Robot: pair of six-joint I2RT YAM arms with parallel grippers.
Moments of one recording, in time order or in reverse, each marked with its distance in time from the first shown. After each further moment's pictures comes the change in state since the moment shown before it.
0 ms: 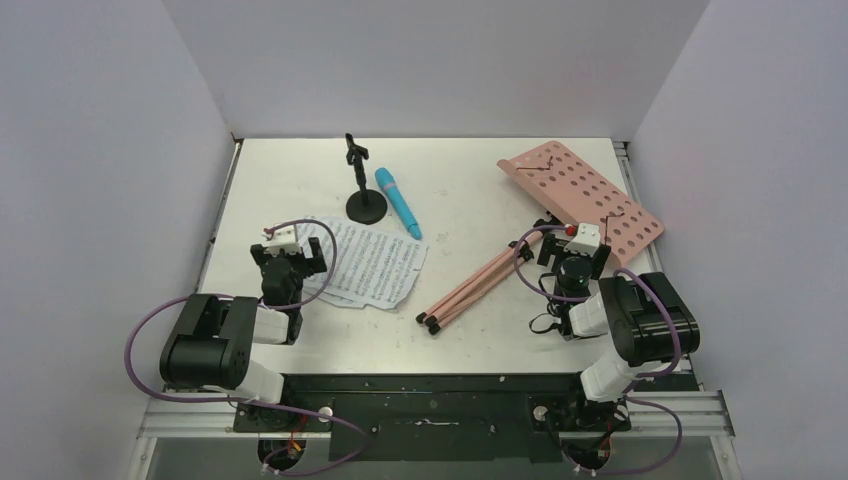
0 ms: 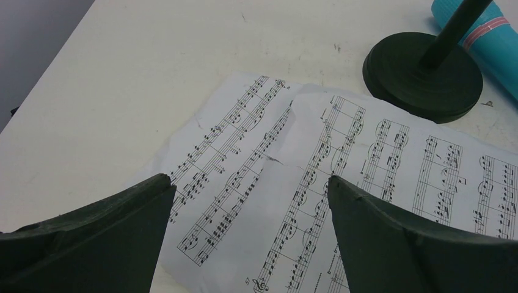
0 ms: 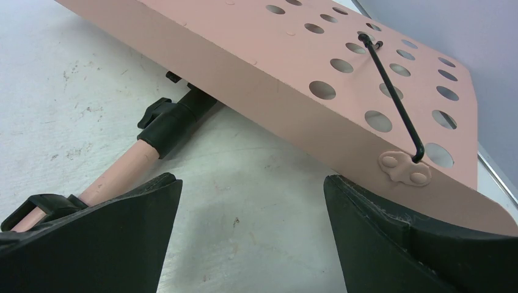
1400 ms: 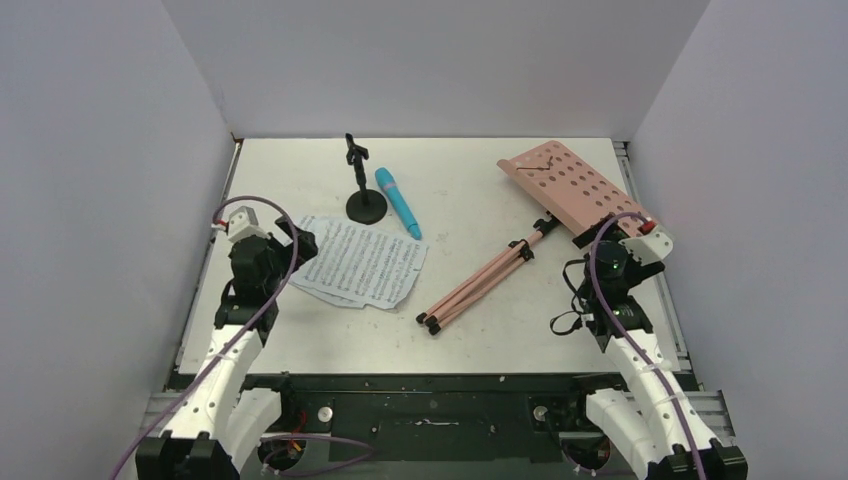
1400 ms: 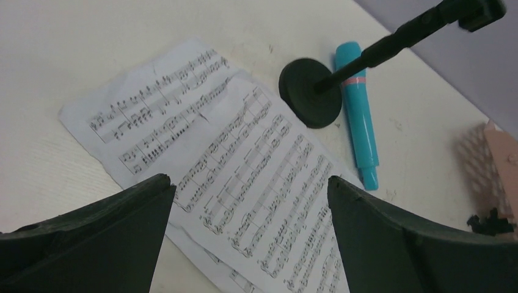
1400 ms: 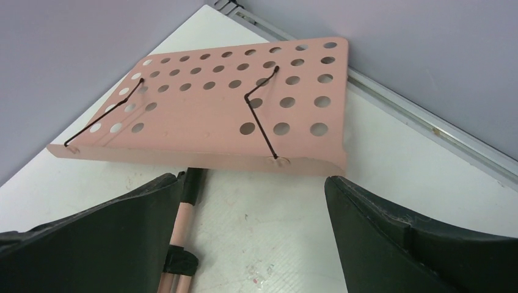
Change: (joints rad) left arm 0.024 -0.692 0.290 -1.125 0.061 -0.528; right arm 0.013 -0.799 0.283 -1.211 0.274 0.534
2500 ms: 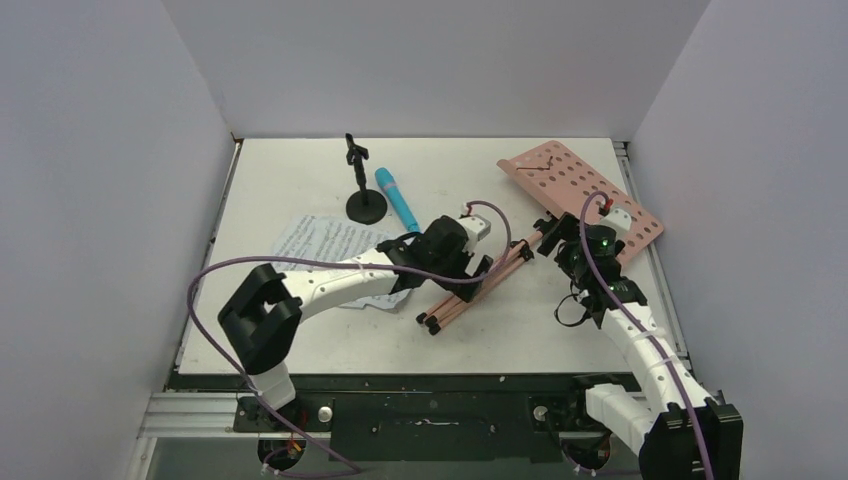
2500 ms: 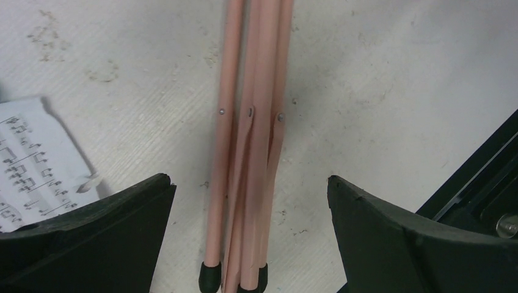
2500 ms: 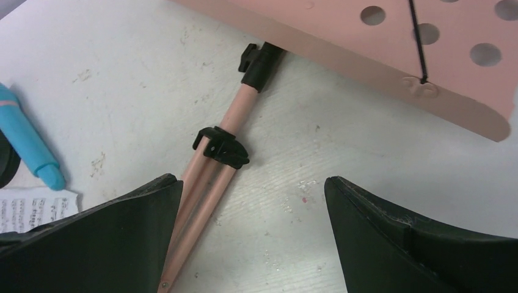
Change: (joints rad) left arm -0.871 0.902 0.722 -0.243 0.149 0.319; right arm -0.015 0.138 0.086 -0.173 -0.468 -0.026
